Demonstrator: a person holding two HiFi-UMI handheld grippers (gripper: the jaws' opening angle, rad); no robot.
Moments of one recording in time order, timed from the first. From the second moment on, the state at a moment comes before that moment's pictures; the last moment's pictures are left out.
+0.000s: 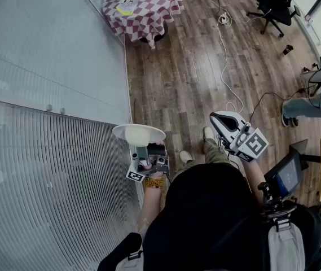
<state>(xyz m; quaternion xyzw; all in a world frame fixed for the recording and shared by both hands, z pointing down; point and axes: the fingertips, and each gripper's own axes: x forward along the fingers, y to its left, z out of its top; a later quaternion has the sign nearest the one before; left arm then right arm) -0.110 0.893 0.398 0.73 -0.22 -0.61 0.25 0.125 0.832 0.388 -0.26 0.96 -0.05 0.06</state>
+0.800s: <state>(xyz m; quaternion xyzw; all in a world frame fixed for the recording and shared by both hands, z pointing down) -0.086 0.880 0.385 0.73 -0.20 -0.59 0.27 0.105 0.831 0.386 -0.25 0.97 0.00 0.00</state>
